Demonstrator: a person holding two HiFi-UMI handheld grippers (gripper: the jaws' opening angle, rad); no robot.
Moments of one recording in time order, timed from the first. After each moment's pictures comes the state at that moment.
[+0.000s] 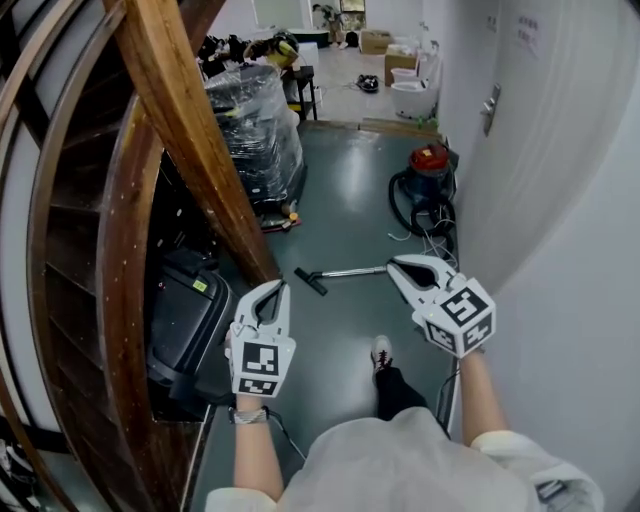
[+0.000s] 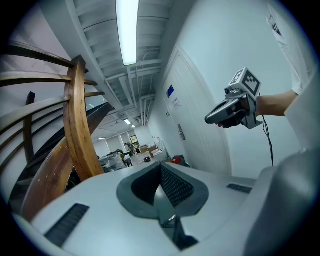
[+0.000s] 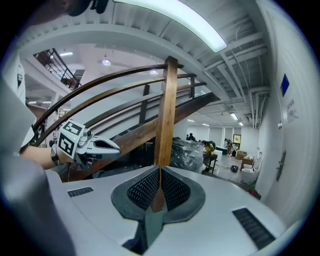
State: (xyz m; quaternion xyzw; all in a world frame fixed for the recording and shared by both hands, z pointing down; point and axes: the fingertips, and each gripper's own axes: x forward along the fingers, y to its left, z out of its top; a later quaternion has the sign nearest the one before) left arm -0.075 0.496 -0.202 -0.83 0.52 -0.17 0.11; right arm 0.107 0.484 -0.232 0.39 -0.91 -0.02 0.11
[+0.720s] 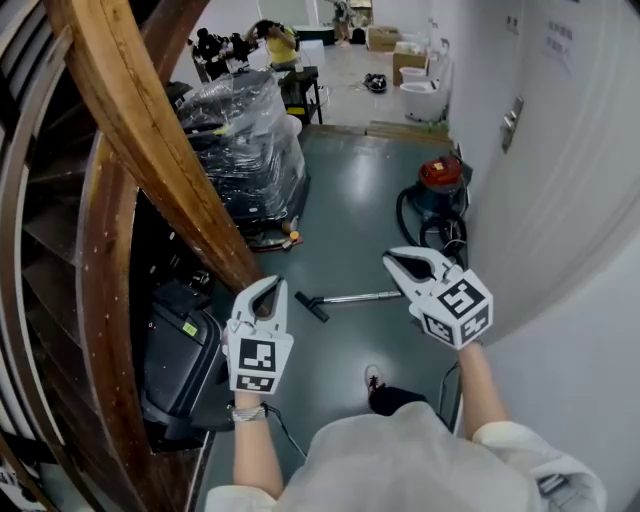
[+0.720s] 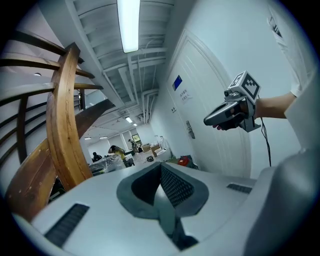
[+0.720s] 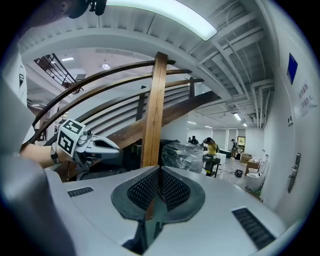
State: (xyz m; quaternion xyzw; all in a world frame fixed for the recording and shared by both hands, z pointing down) left arm -0.048 0.294 -0.210 -0.82 0.53 -0.18 0.11; right arm 0.131 0.273 -0.233 0.36 -0.93 -0.02 0.09
